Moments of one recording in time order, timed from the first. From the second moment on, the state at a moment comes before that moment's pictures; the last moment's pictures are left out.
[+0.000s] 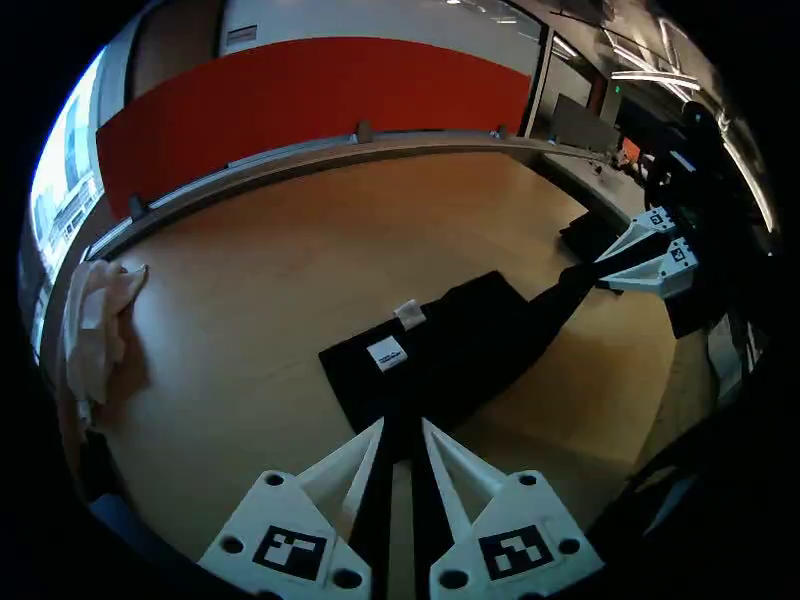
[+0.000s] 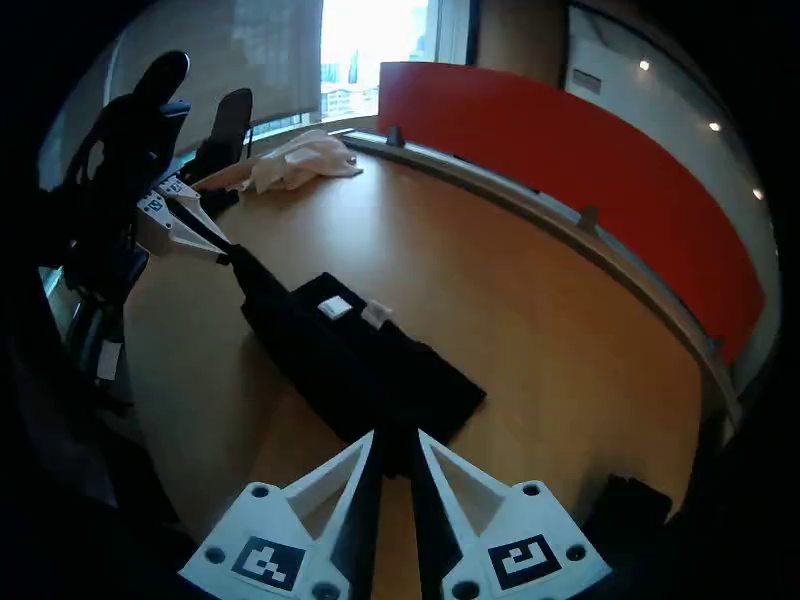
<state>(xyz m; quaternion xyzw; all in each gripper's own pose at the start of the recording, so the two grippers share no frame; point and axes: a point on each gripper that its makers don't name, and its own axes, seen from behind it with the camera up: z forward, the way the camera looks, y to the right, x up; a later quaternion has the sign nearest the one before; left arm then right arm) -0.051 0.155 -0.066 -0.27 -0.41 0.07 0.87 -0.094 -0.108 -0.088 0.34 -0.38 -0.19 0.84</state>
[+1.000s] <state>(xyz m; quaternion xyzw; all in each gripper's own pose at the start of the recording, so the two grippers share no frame) -0.101 0.160 -0.027 -0.27 -0.42 0.10 0.86 -0.142 -0.099 -0.052 0.33 -0.41 -0.18 0.83</state>
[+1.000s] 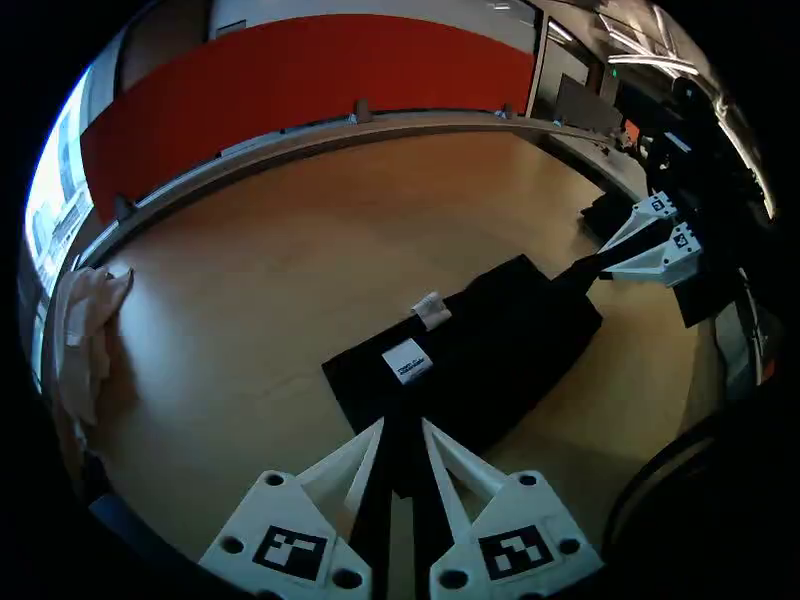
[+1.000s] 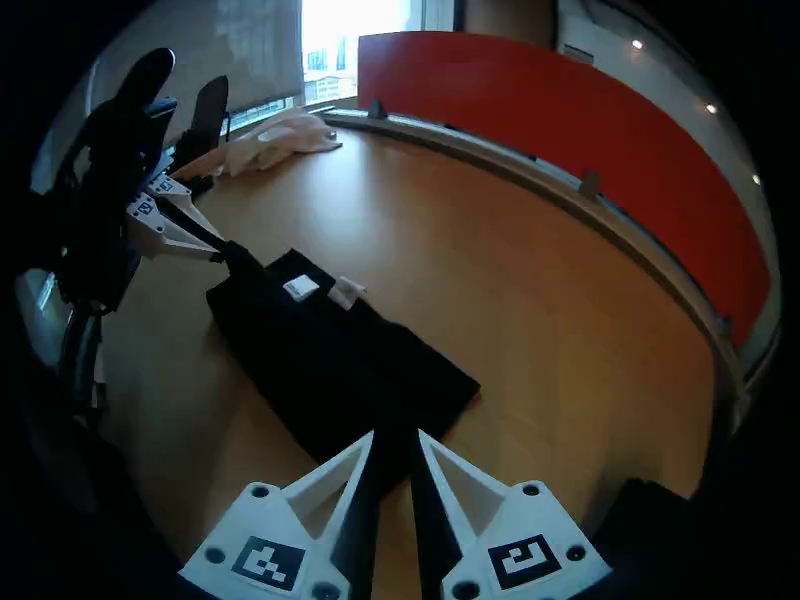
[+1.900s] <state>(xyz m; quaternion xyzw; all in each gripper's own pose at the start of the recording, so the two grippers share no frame) -0.139 0.155 0.011 -0.24 -0.41 0.15 0.87 -0.181 -0.093 -0.016 0.28 -0.41 -0.18 0.85</state>
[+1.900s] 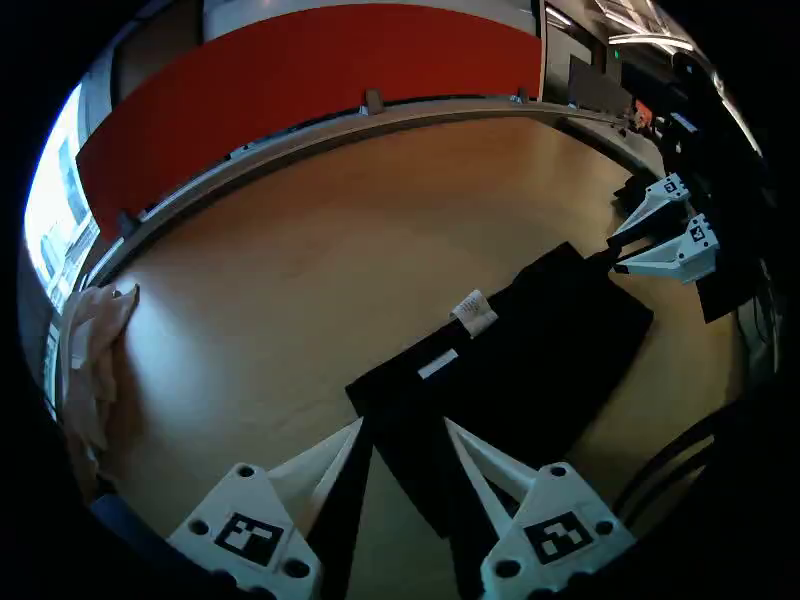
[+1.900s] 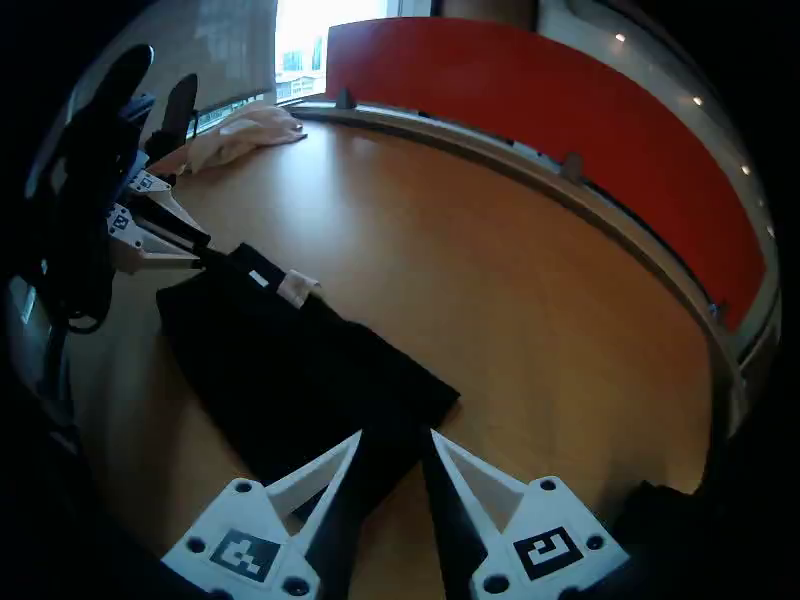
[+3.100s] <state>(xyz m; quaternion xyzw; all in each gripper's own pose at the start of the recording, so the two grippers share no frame) -0.133 0.141 0.027 -0.22 -0.41 0.15 0.88 -0.174 -0.082 0.005 0.24 -0.39 -0.19 0.87</state>
